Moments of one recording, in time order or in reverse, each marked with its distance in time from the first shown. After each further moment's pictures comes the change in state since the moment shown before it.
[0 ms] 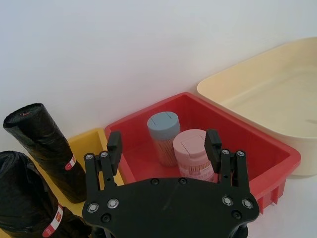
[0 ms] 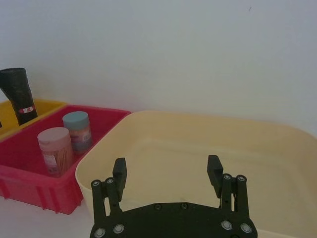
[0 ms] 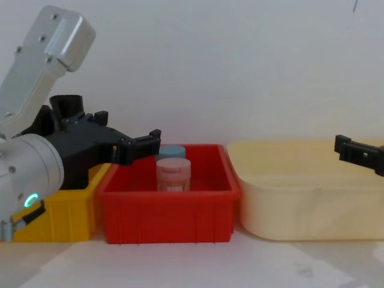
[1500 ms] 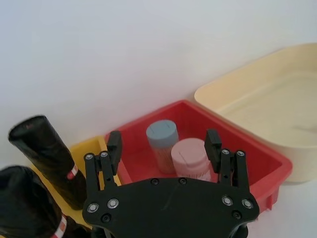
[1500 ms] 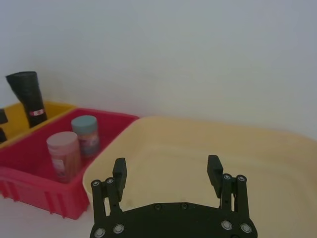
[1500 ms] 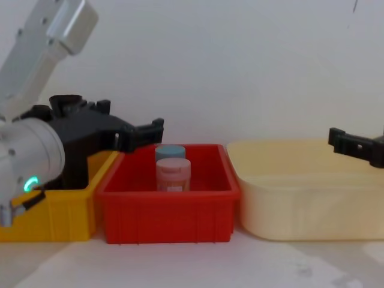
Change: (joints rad) left arm 0.000 0.007 -0.005 -0.048 0.003 0.040 -0.002; right arm 0.025 0.007 -0.002 0.002 0.008 0.014 0.033
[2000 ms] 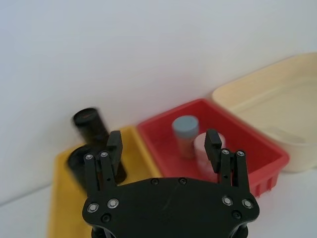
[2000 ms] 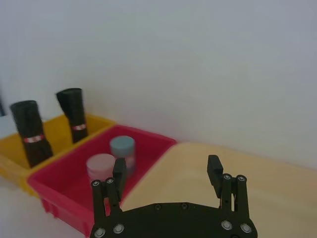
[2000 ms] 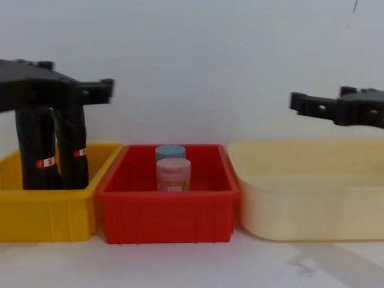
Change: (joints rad) left arm 0.171 0.106 -0.177 -0.322 -0.082 0.210 0.017; right arm 0.150 0.012 -0.037 0.033 0.061 0.083 0.151
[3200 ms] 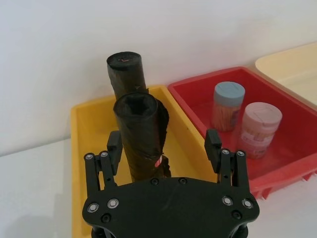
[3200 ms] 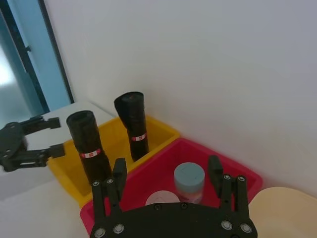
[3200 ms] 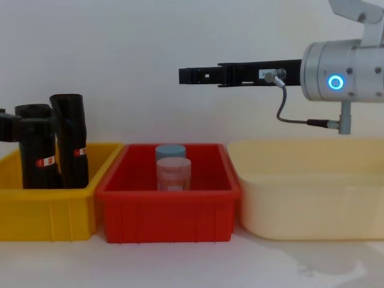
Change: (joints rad) left arm -0.056 -0.009 -0.126 0.212 -0.135 0.036 -0.134; right arm 0.425 -0.132 -0.196 0.326 0.063 0.199 0.183
